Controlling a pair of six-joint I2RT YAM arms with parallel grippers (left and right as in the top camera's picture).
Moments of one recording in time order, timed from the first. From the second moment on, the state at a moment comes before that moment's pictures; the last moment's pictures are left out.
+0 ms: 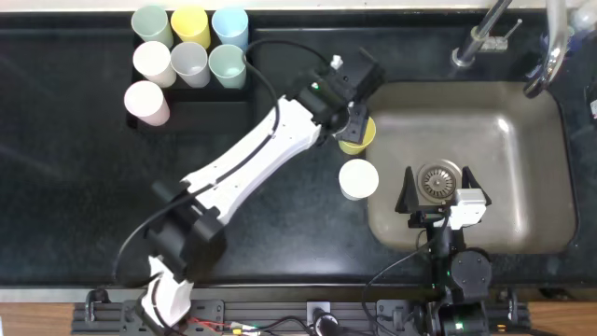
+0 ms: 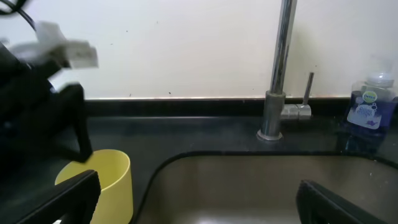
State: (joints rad) left arm -0.76 2.08 1.89 -1.00 -0.04 -0.52; right arm 0.13 0.01 0.02 -0.01 0.09 0.07
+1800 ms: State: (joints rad) left arm -0.16 1.61 1.39 -1.06 -0.27 -1.36; right arm 0.13 0.01 0.02 -0.01 0.09 0.07
